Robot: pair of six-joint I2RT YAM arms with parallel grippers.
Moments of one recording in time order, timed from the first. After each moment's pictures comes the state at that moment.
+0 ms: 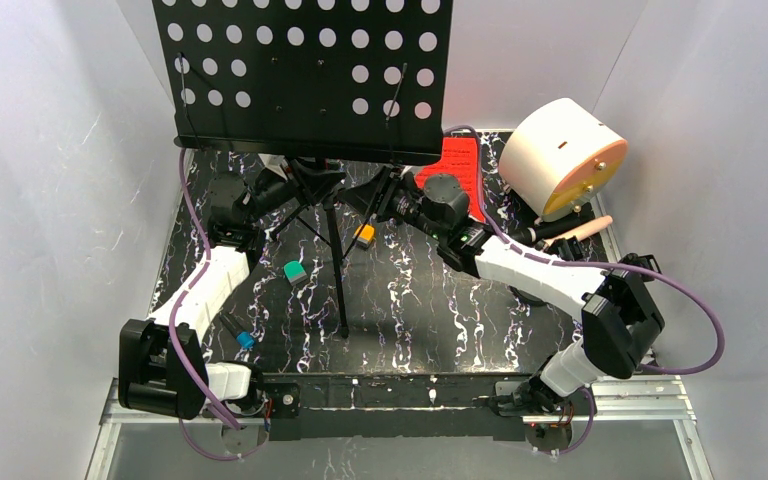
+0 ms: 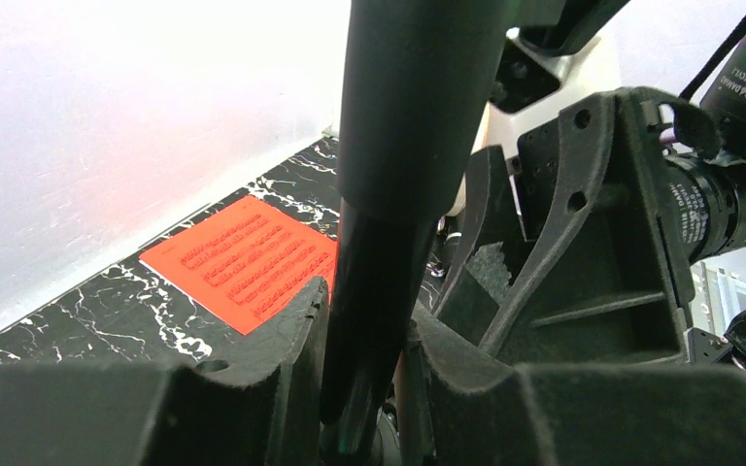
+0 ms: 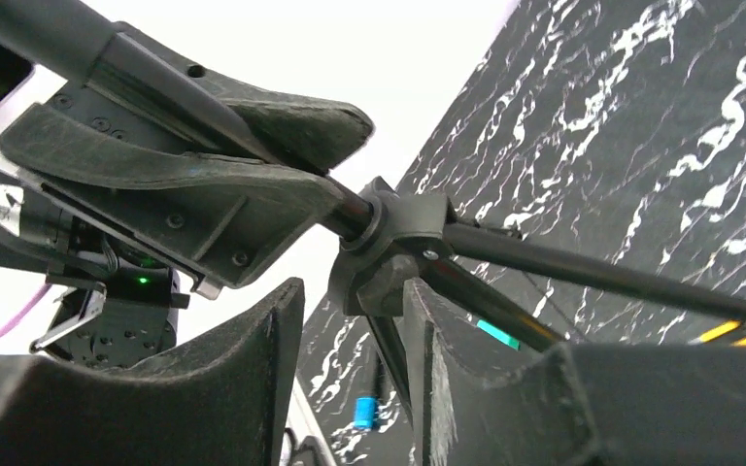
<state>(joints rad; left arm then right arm) -0.18 1.28 0.85 0.70 0.83 -0.34 0.86 1.51 1.10 0.45 -0.12 0.77</state>
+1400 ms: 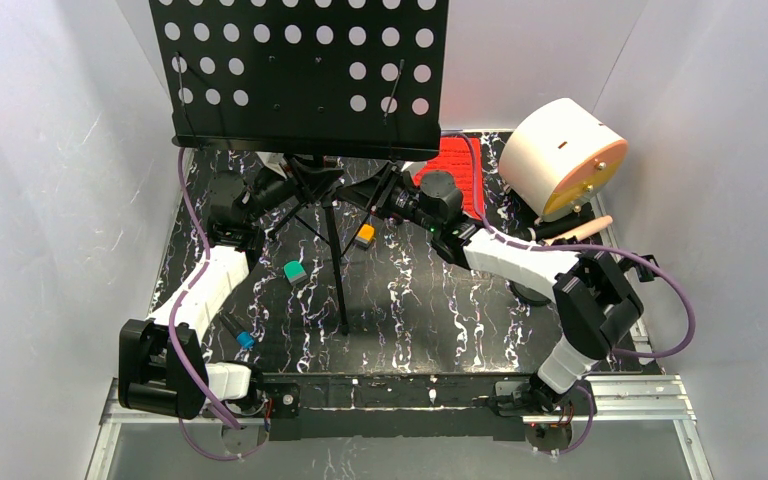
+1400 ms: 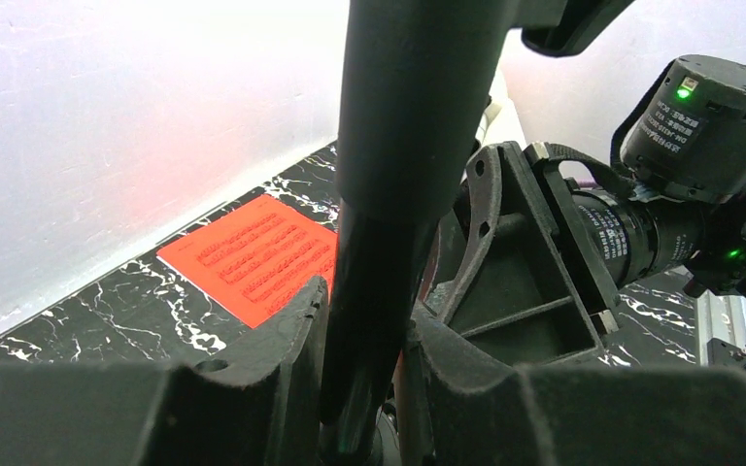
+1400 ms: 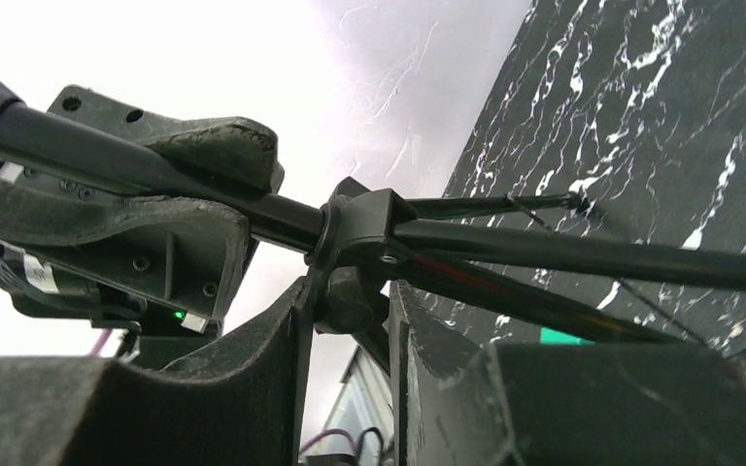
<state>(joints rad) -0.18 1.28 0.85 0.69 0.80 -0.32 0.80 1.62 1.10 0.54 -0.22 1.12</state>
